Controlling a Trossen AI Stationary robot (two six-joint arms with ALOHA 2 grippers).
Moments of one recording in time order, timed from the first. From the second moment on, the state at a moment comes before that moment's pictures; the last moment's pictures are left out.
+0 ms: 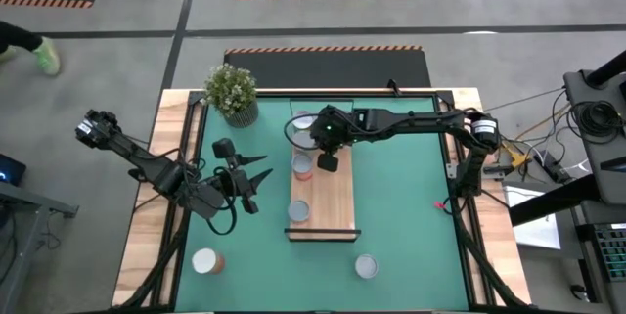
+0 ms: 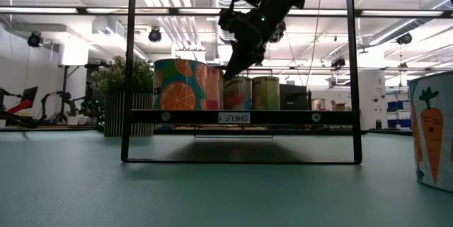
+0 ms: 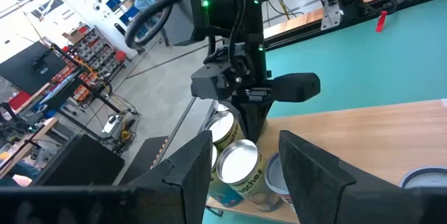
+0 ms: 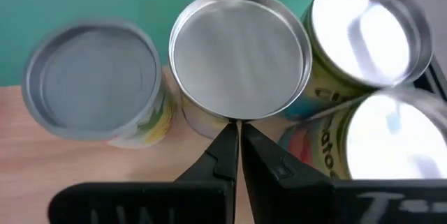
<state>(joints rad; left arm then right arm) -0.54 1.11 0.98 -0.40 -1.06 0.07 -0.21 1.80 1.44 -0.48 0.02 -0.08</state>
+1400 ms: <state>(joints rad) -0.54 1.11 0.98 -0.44 -0.68 -0.47 0.13 1.19 0.84 0.23 0.18 -0.36</state>
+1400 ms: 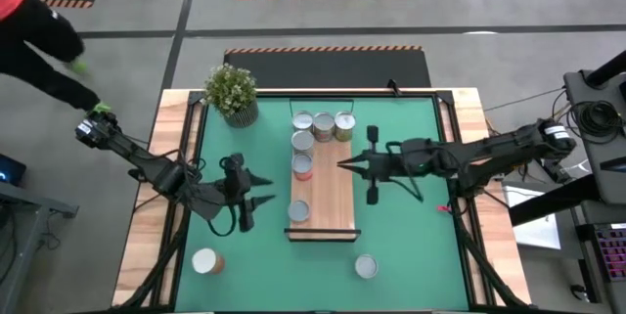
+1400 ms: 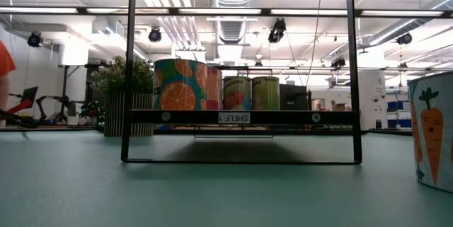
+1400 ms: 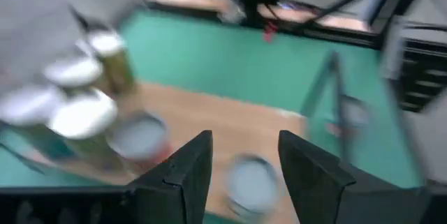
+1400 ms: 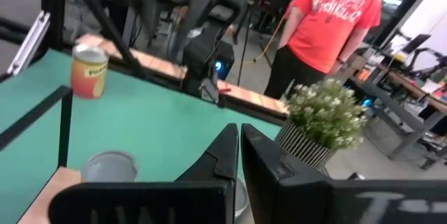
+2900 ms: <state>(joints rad) -0.92 1.50 1.33 -1.24 0.18 -1.95 0.13 1.10 0.77 0.21 0.15 -0.31</state>
